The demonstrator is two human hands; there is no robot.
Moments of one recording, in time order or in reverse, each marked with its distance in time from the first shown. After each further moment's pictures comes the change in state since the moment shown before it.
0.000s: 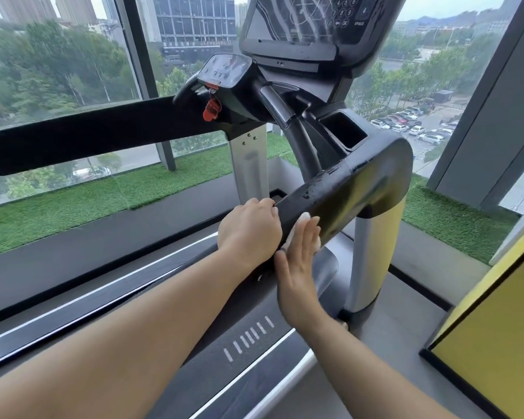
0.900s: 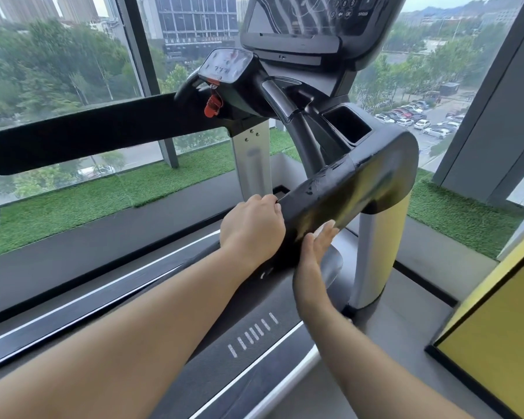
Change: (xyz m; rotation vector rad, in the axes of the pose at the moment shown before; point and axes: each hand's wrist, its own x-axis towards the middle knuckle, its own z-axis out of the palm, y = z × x) left_hand 0.000 -0.002 0.002 -0.001 0.020 0.013; right_hand 0.017 0.013 0.003 0.530 0.224 0.442
